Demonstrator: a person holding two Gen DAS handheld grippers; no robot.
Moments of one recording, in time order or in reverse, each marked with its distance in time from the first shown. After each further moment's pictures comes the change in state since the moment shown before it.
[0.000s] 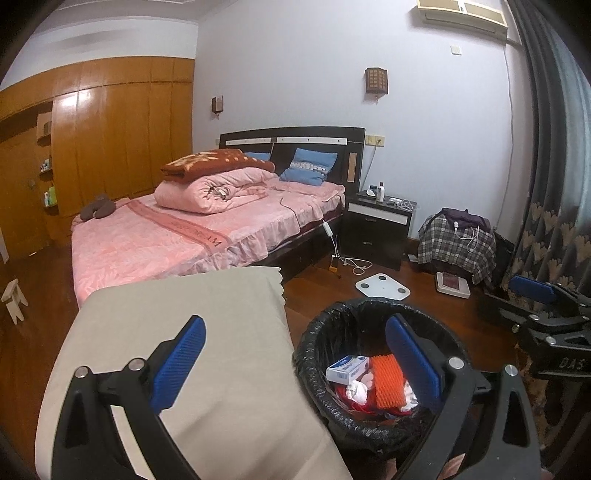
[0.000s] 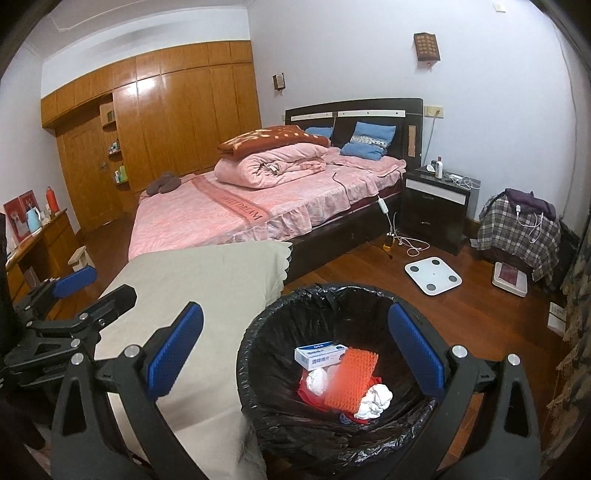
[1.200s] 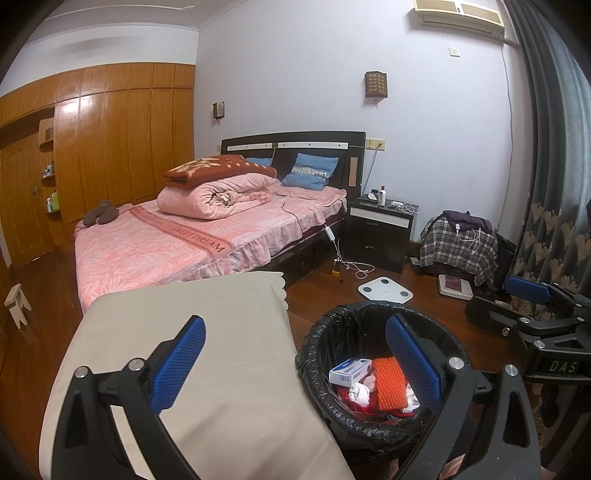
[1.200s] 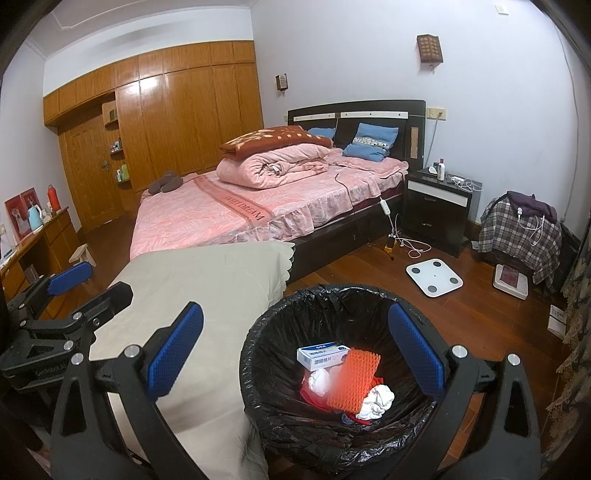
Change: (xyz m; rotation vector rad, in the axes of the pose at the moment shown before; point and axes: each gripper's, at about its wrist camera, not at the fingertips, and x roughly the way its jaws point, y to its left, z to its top) left arm -0.008 0.000 0.001 0.007 -0.014 0.008; right arm -0.001 0.006 -0.001 -0.003 -0.005 0.000
